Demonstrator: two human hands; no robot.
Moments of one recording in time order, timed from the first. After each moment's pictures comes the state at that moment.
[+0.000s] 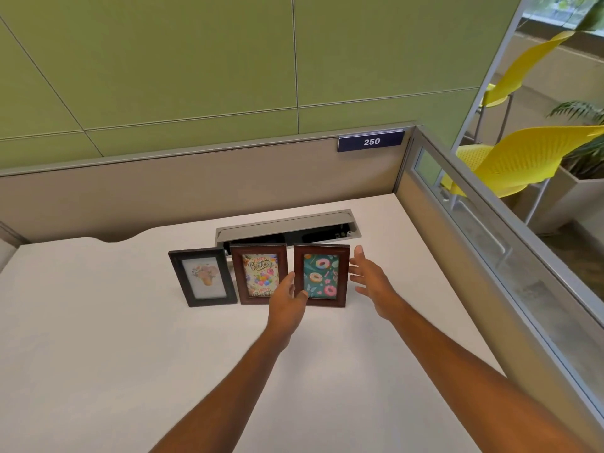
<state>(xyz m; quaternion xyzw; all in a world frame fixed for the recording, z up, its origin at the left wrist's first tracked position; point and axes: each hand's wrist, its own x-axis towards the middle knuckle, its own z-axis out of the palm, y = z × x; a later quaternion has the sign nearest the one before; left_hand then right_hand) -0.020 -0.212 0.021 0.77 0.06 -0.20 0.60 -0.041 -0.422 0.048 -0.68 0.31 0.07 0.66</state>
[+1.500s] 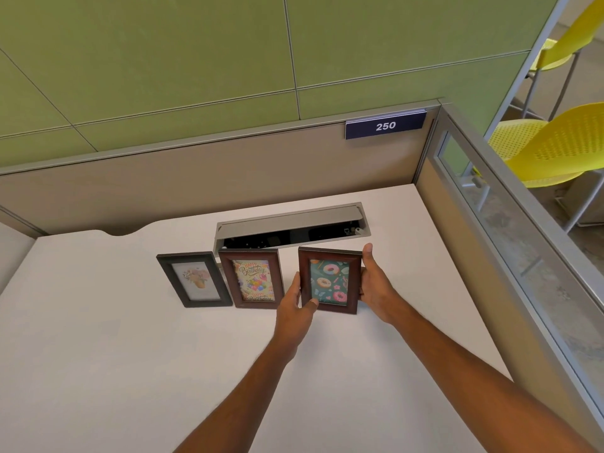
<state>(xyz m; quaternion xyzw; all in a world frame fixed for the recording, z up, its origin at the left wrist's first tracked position) -0.012 -0.257 -0.002 0.78 0.08 -0.20 0.59 0.002 -0.460 -0.001 -0.58 0.28 0.15 0.75</state>
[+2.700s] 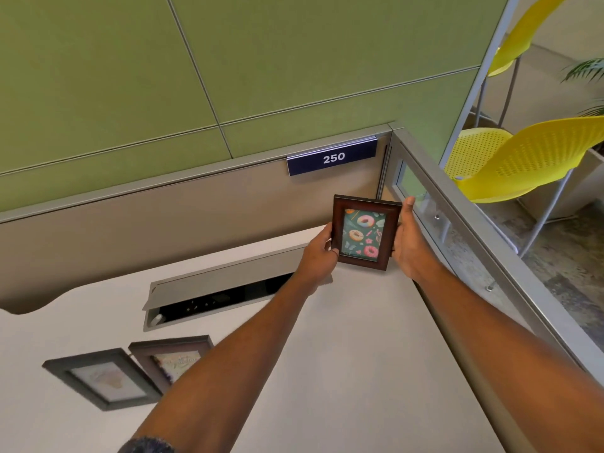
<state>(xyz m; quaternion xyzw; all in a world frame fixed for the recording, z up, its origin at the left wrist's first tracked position) 0.198 -0.484 0.029 0.78 -0.10 -0.27 0.55 0.147 -0.680 0.027 -0.55 0.31 -0.06 0.77</state>
